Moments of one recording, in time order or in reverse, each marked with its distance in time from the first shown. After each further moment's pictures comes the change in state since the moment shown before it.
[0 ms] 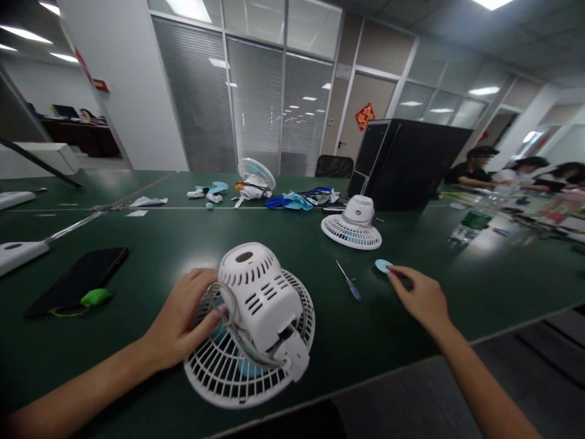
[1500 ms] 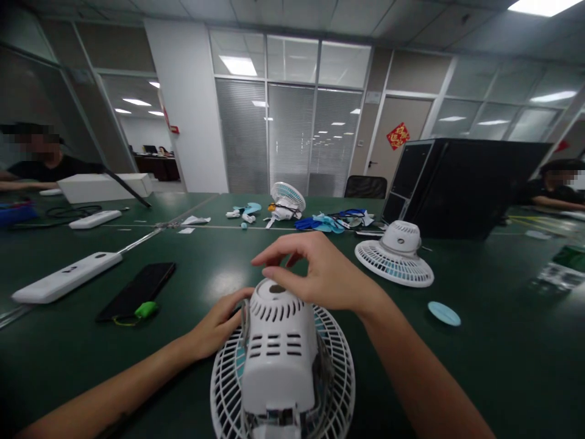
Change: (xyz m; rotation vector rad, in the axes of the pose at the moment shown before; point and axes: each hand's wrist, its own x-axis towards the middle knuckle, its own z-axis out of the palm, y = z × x) left_hand 0.018 -0.041 -0.001 -0.328 -0.144 -0.290; right_hand 0.078 -0.289 -0.027 0.720 -0.447 -0.836
